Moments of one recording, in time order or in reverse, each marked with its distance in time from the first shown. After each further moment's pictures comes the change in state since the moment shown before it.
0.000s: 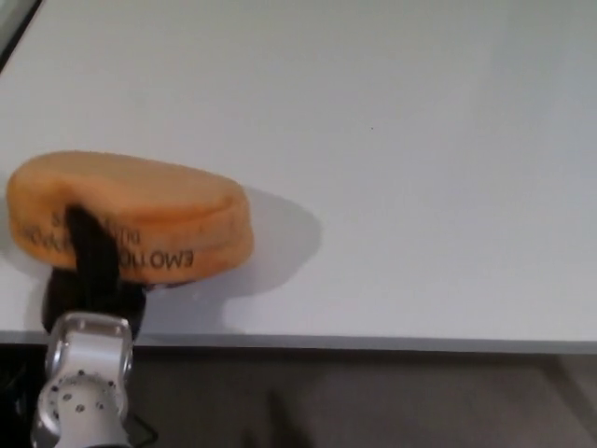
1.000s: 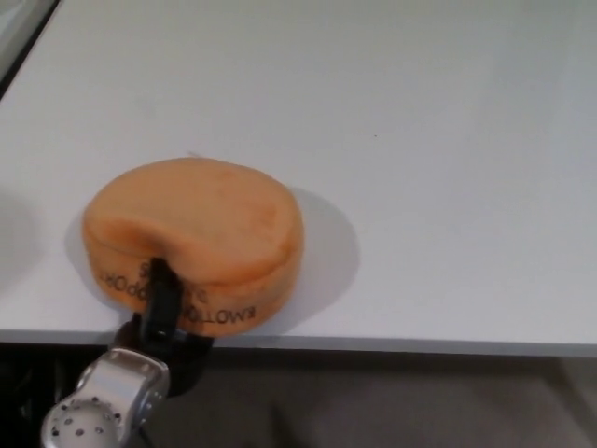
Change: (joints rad) left_arm 0.061 0.025 -0.133 0.057 -0.129 0.298 0.038; right_arm 0.032 -0.022 0.001 -0.024 -0.011 0.038 0.000
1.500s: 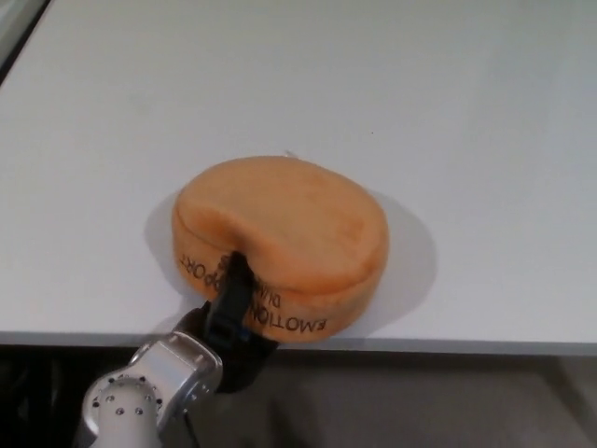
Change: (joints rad) left_arm -0.034 -0.024 -0.114 -0.034 -0.002 0.131 0.048; right_arm -0.013 -0.012 0.001 -0.003 -0.006 0.012 0.002
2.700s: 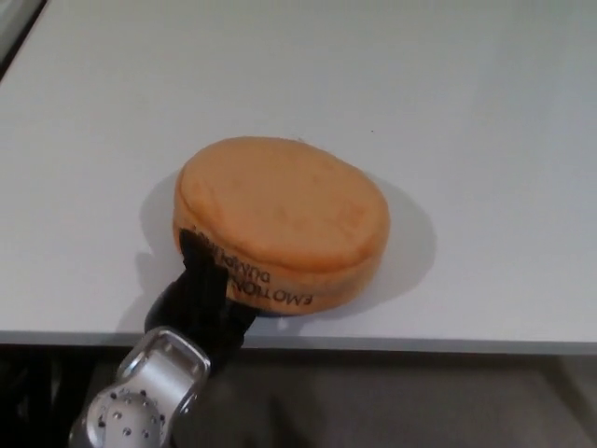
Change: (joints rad) left_arm 0.102 0.058 -0.148 -0.153 0.162 -0.144 -0.240; right_arm -0.015 -0.005 -0.002 0.012 0.003 0.008 0.013
